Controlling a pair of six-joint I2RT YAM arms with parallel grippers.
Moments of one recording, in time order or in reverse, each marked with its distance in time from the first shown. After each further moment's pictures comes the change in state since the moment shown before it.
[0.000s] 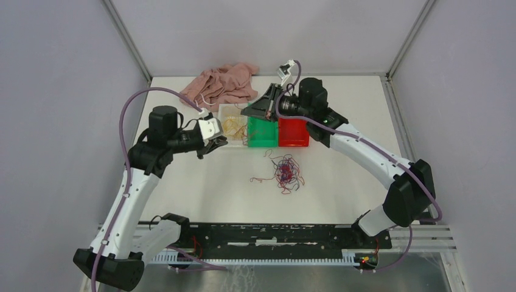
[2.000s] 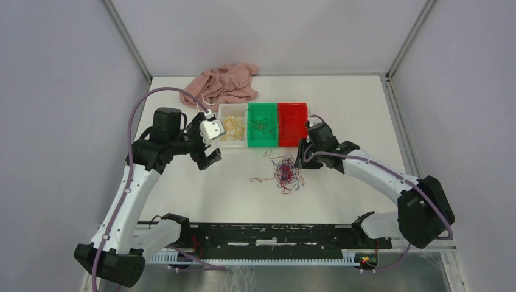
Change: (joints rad) left arm 0.000 0.026 0.022 -0.185 -0.275 0.068; right arm -0.103 -0.202 -0.483 -0.620 0.517 -0.524
